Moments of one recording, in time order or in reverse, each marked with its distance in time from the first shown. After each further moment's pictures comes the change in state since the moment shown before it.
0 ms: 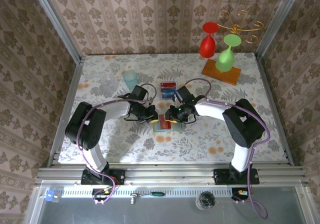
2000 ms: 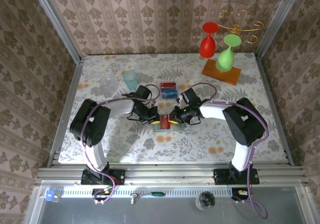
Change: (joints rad) left arm -0.026 0.068 0.056 -0.071 -0.008 0.011; right arm -0.074 -0.001 -0.127 0.186 -0.147 0.041
